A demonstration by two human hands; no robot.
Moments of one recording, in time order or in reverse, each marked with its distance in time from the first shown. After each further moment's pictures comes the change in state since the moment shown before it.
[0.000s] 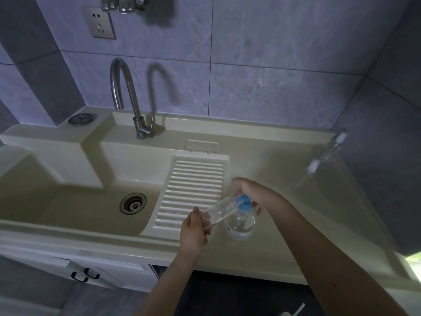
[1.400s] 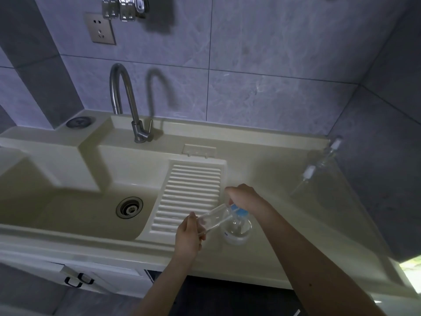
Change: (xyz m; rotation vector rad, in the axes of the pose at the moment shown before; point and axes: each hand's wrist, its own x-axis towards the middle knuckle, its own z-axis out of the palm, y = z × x) left_hand 0.002 0.002 -0.001 0.043 0.005 0.036; right_hand 0.010 -0.005 0.010 -0.131 0.046 -0.126
